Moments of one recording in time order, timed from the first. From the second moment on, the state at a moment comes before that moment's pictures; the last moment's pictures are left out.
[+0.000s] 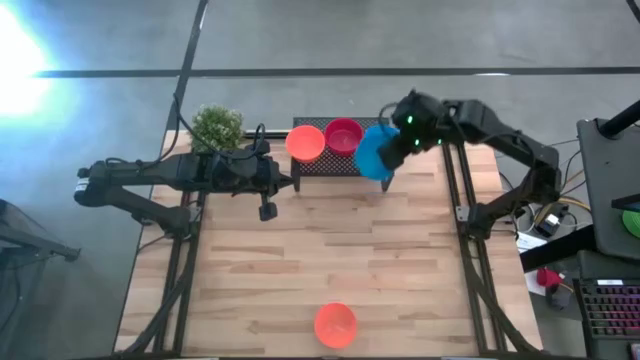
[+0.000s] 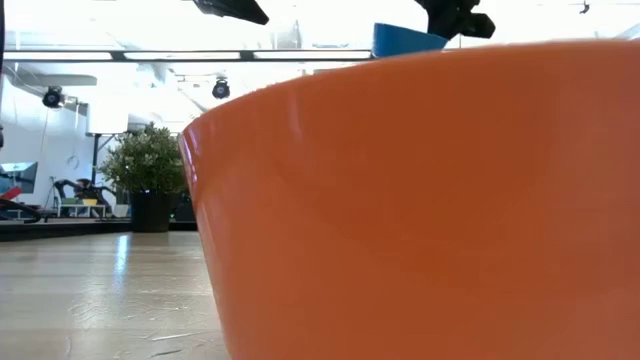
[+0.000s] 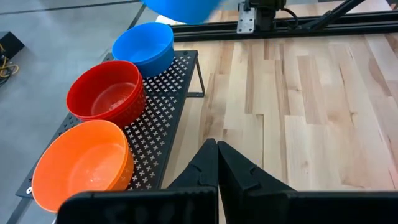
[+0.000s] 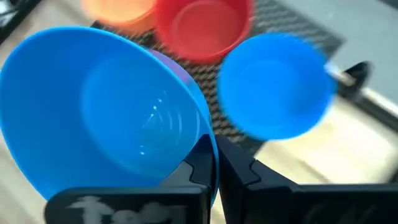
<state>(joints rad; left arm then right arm) 0.02 1.15 1.24 -0.61 -0.23 0.05 -0.36 1.44 1.73 -1.31 0.14 0.54</state>
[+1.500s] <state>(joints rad) 0.02 1.15 1.24 -0.61 -0.23 0.03 -0.73 1.71 1.84 -1.42 0.06 0.21</state>
